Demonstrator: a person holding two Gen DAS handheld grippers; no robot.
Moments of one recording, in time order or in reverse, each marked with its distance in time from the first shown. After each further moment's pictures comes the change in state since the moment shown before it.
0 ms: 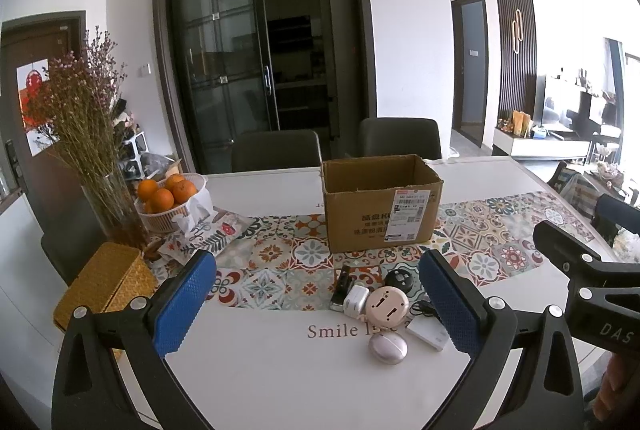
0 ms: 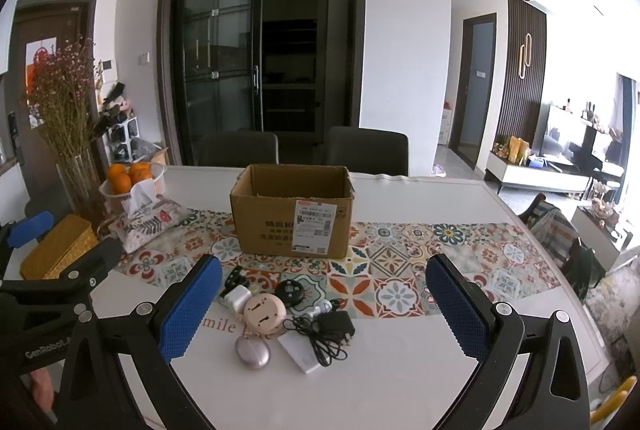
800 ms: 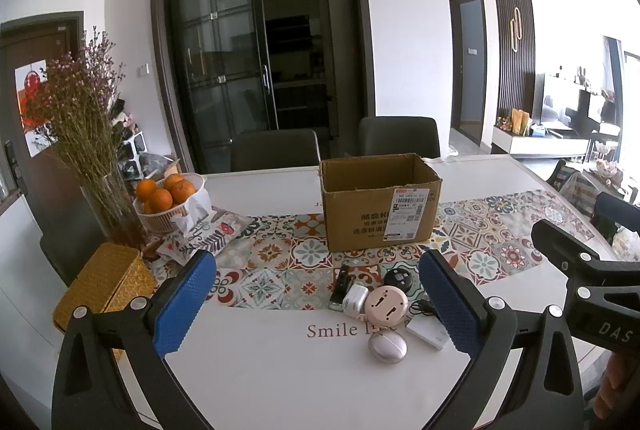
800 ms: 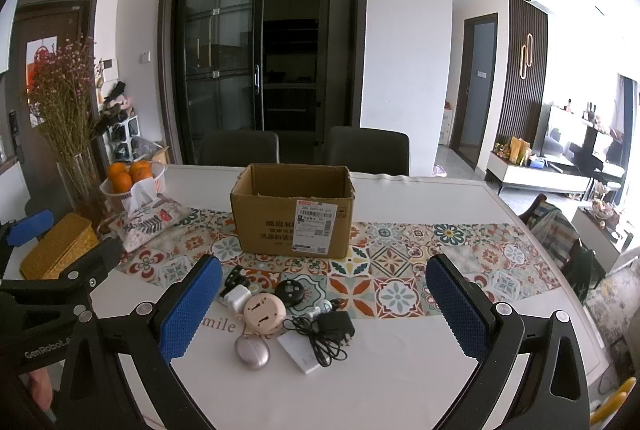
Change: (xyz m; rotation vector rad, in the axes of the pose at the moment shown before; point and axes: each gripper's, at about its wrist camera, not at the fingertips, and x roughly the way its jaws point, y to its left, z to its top) left arm 0.001 0.001 -0.001 0.002 0.006 -0.004; right arm 0.001 0.002 0.000 -0.005 0.001 -0.001
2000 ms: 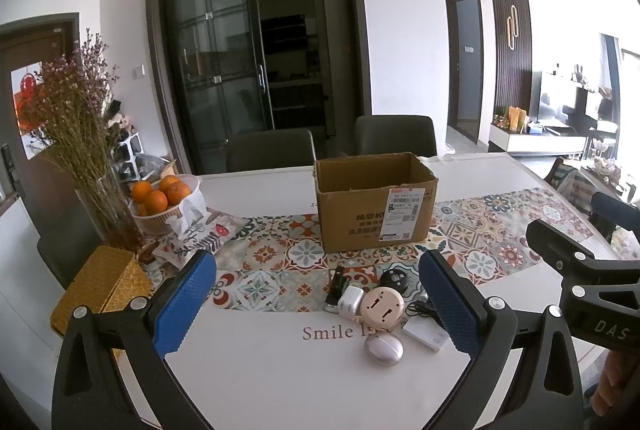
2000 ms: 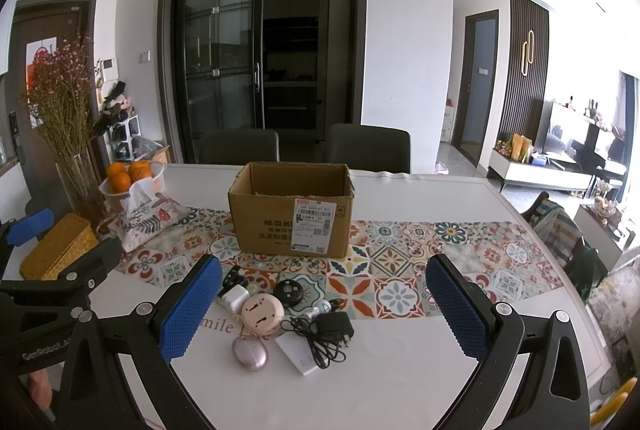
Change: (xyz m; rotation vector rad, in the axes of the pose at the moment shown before) left arm 0.007 -0.007 0.005 0.012 0.003 -0.008; right arm 0.005 0.000 -0.003 0.003 0.006 0.002
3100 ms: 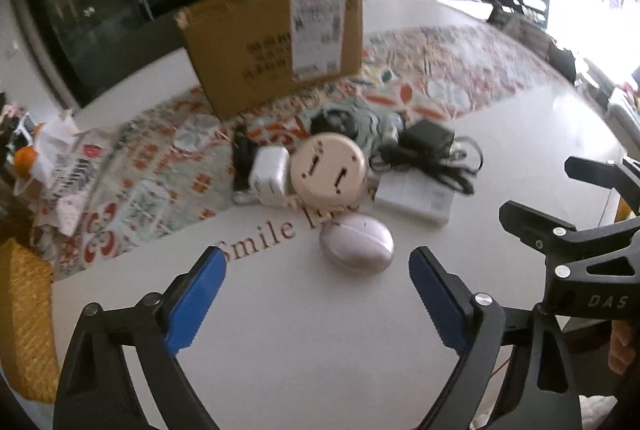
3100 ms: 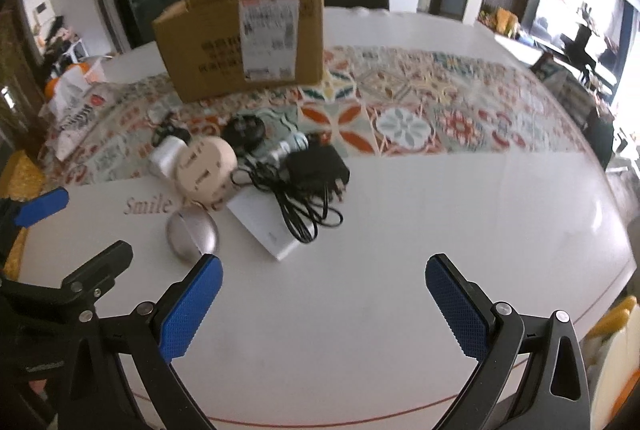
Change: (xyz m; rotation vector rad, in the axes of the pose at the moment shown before) left arm 0.160 -0.044 -0.115 0.294 0.446 -0.318; right arm 0.127 -0.011 -0.126 0.133 0.511 -0.081
